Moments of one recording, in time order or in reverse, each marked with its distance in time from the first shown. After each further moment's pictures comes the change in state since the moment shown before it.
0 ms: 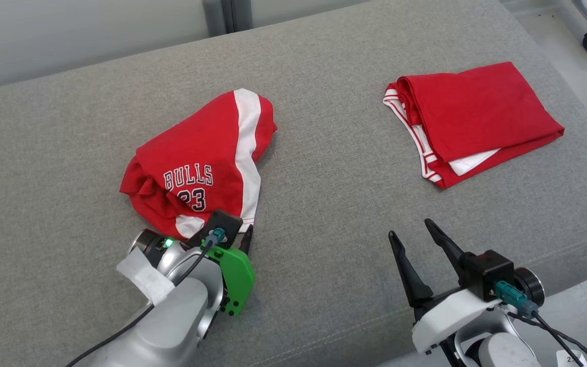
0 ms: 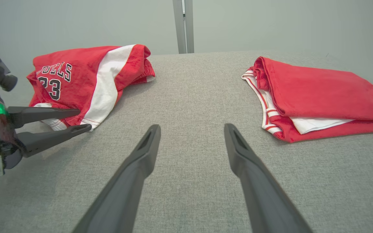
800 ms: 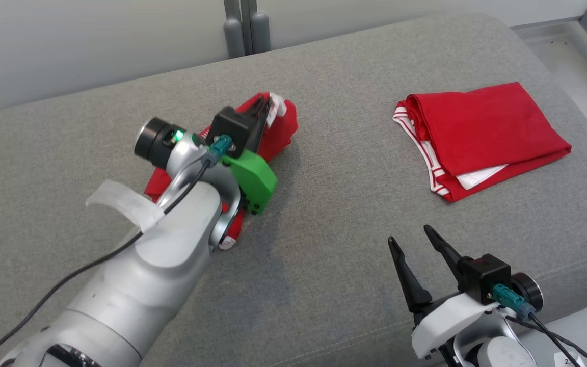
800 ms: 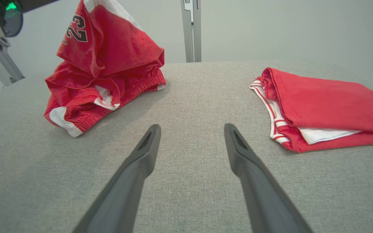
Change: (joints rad) left arm -0.239 -0.019 0.042 -0.117 -0.003 -0.020 -0.114; right arm 0.007 0.000 0.001 0.014 -0.001 0.000 0.005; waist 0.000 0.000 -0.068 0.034
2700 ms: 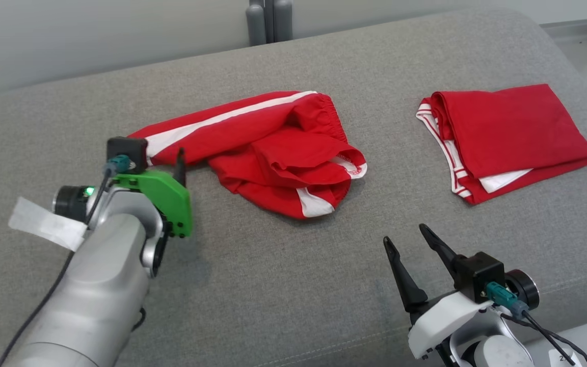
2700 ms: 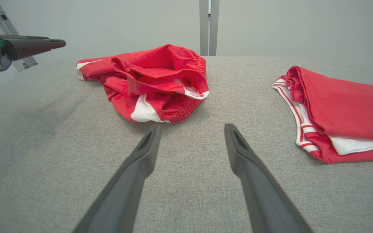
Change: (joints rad) left arm 0.066 0.086 0.153 0.228 -0.189 0.012 0.055; right arm -0.009 0.000 0.013 -0.005 -0.019 0.000 0.017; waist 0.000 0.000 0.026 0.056
